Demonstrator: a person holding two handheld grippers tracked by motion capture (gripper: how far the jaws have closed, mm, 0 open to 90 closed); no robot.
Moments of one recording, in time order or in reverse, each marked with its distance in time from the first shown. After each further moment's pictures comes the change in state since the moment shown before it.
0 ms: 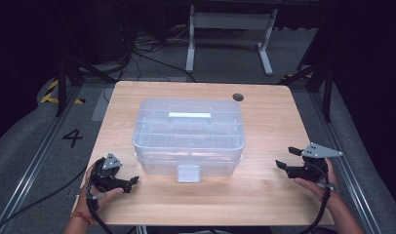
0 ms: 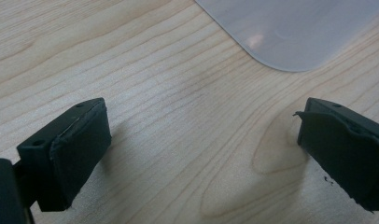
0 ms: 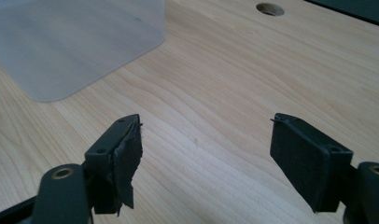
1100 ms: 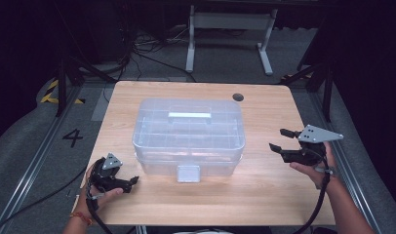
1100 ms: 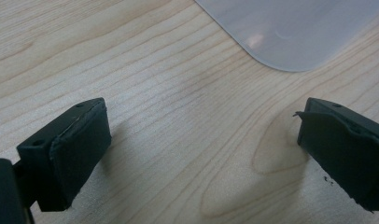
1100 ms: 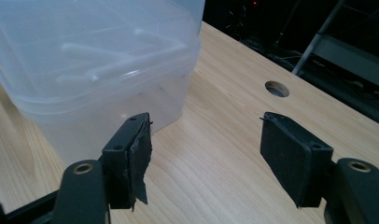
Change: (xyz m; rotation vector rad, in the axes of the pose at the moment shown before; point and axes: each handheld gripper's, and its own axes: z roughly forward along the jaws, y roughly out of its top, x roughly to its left) left arm 0.000 0.000 0.000 0.000 0.000 -0.001; right arm 0.012 0.076 -0.009 -0.105 0.041 -0.144
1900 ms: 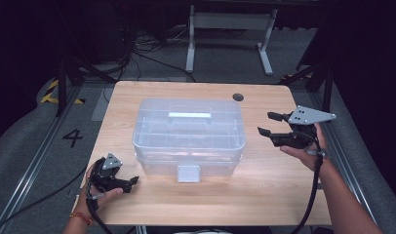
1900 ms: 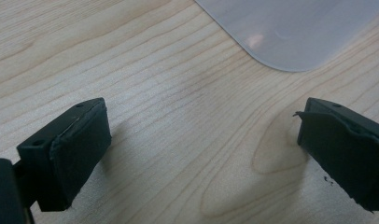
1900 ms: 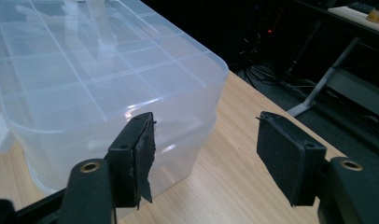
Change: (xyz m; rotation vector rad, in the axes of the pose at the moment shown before) left arm 0.000 0.000 0.000 0.000 0.001 0.000; right arm 0.004 0.063 0.017 -0.060 0.063 -0.058
